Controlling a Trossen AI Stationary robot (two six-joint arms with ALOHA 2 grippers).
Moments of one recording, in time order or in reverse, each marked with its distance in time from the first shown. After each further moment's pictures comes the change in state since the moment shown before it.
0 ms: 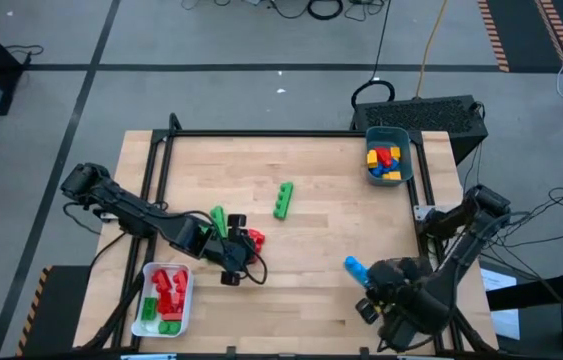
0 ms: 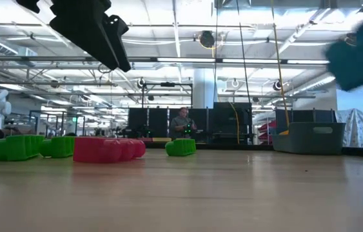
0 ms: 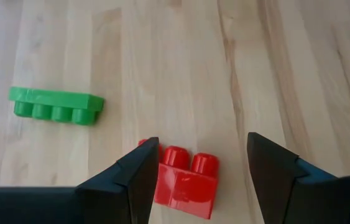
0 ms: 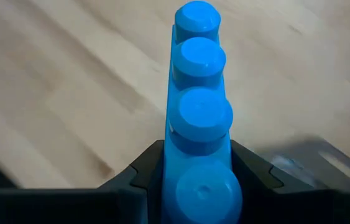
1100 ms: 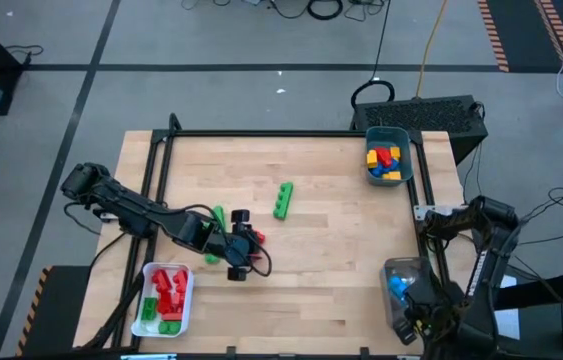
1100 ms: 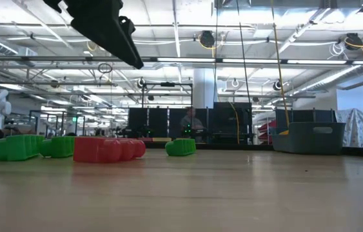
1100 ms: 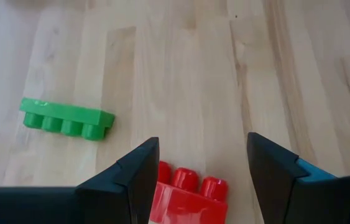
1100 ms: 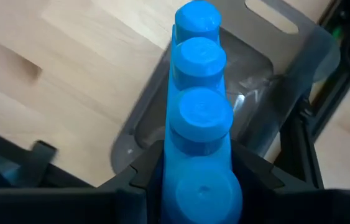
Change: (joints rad) left arm 0.043 0.000 -0.001 0.072 0.002 0.004; right arm 0.243 0.057 0.097 -0.192 -0.315 0.374
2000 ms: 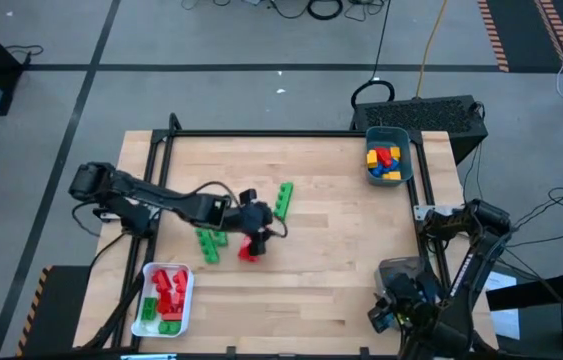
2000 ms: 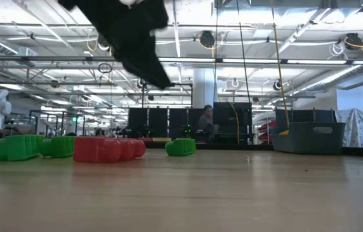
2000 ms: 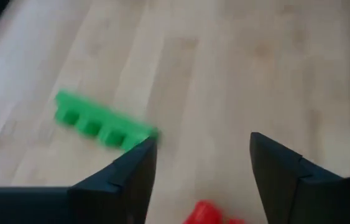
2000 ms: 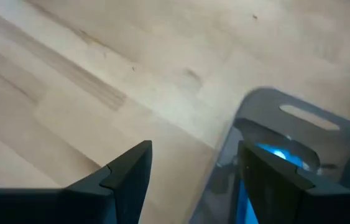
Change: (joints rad) left arm 0.211 0.049 -0.046 0.194 0.052 -0.032; right arm -0.097 0.052 -0.001 -0.001 0.366 -0.015
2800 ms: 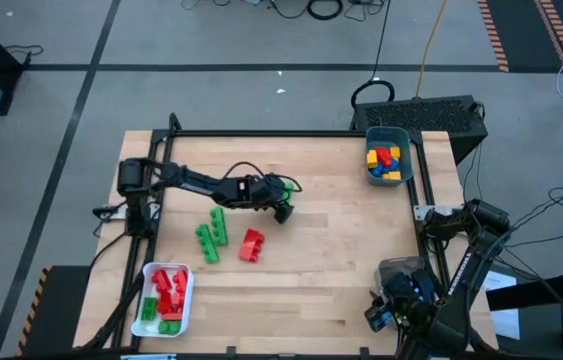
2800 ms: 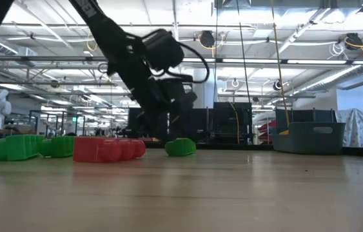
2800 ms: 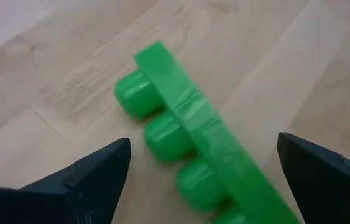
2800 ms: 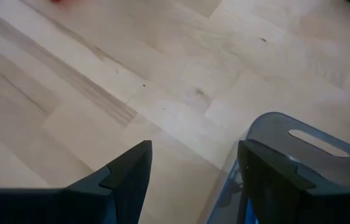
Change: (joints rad) left arm 0.289 0.334 0.004 0.283 0.057 -0.342; right arm -0.015 0.000 0.000 0.001 0.074 -0.047
